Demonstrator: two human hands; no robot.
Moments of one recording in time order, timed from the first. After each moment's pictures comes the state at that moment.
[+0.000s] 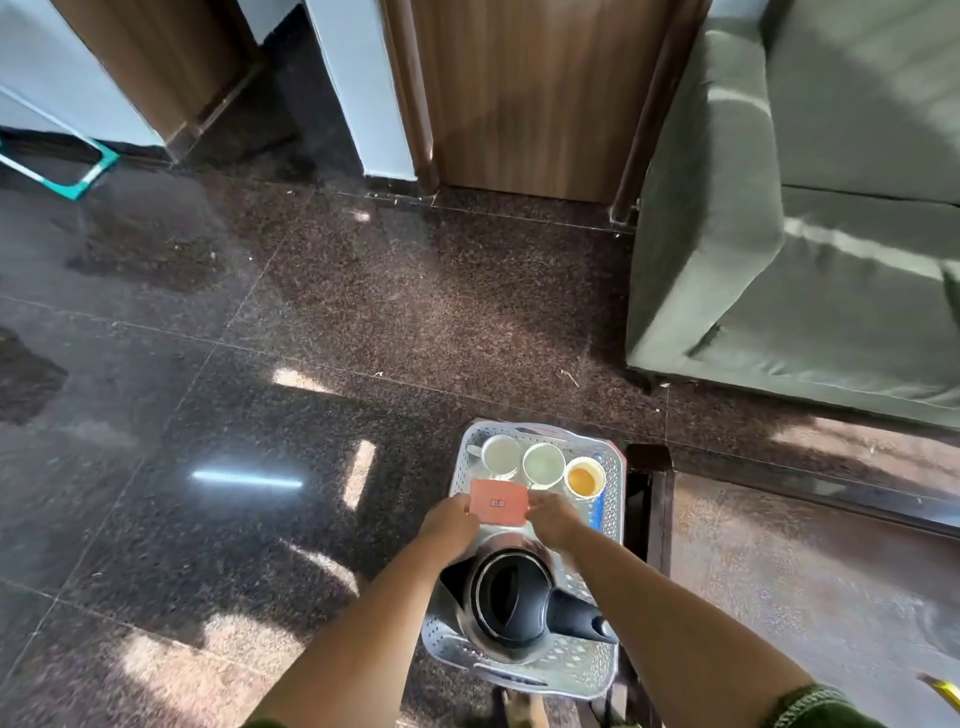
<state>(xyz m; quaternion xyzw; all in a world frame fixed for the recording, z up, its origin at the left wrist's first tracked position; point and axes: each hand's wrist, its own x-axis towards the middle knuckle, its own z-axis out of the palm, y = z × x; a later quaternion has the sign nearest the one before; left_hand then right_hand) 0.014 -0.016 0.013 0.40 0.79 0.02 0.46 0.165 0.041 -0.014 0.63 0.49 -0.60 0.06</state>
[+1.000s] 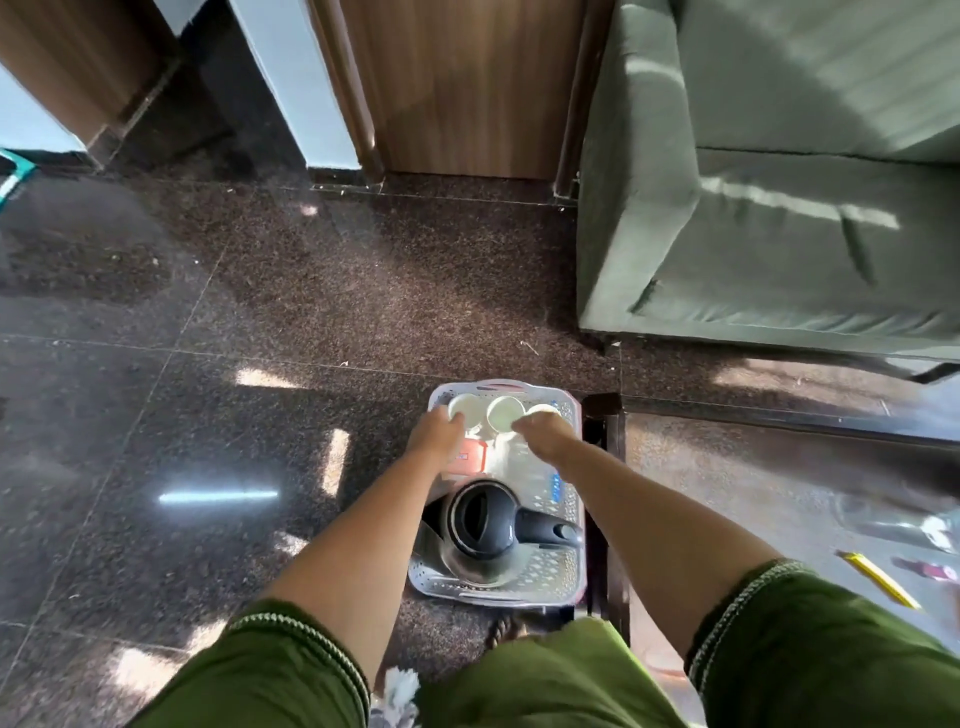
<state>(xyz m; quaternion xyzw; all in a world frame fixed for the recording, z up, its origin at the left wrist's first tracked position) 0.031 0.014 0.064 0.43 0.80 0.07 0.40 0.192 0.045 0.060 0.68 0.51 -0.52 -0.02</state>
